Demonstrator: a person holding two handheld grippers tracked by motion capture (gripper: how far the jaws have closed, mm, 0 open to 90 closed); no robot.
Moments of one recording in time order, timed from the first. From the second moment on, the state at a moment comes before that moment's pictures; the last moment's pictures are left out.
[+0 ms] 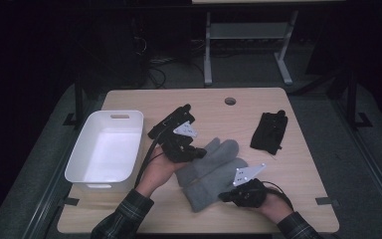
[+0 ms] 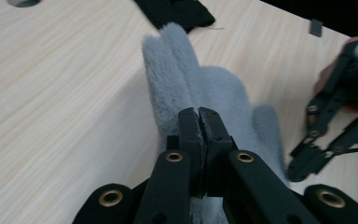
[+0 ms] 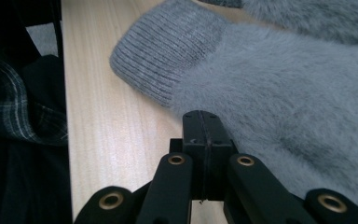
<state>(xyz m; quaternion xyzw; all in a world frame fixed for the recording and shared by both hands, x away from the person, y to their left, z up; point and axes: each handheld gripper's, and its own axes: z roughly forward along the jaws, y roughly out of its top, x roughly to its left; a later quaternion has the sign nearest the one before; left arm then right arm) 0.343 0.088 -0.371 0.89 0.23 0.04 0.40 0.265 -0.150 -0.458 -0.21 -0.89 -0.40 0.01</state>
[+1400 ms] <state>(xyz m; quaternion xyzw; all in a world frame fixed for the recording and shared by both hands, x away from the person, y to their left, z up) 0.308 0.037 -0.386 0.90 0.17 -0.02 0.40 0.299 -0.244 -0.458 -0.33 -0.86 -0.39 -0.07</state>
